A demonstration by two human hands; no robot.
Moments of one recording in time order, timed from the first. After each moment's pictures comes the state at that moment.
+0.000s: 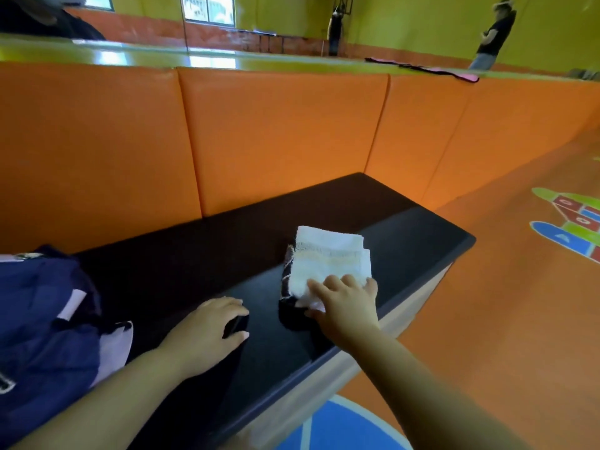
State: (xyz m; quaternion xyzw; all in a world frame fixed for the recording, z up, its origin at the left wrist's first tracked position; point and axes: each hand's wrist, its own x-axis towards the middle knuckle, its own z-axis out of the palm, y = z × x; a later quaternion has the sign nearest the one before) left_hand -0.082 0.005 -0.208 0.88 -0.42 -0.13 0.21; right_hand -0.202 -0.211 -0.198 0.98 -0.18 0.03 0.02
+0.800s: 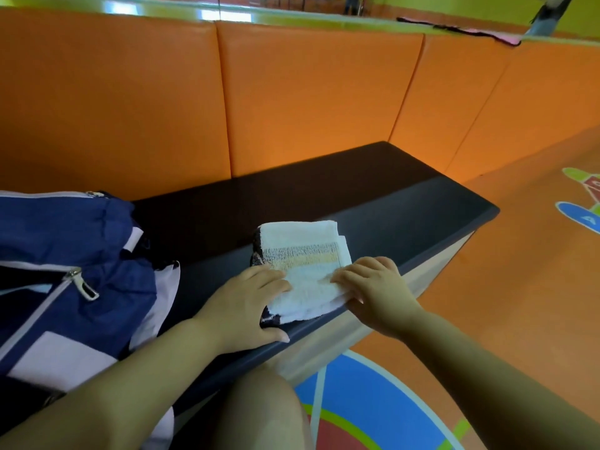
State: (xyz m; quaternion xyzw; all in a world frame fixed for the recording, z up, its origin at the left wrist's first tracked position) left_hand -0.122 0.039 -0.220 0.82 -0.54 -0.02 0.15; right_hand -0.255 -0.181 -0.193 1.00 -0.02 0.10 -0.01
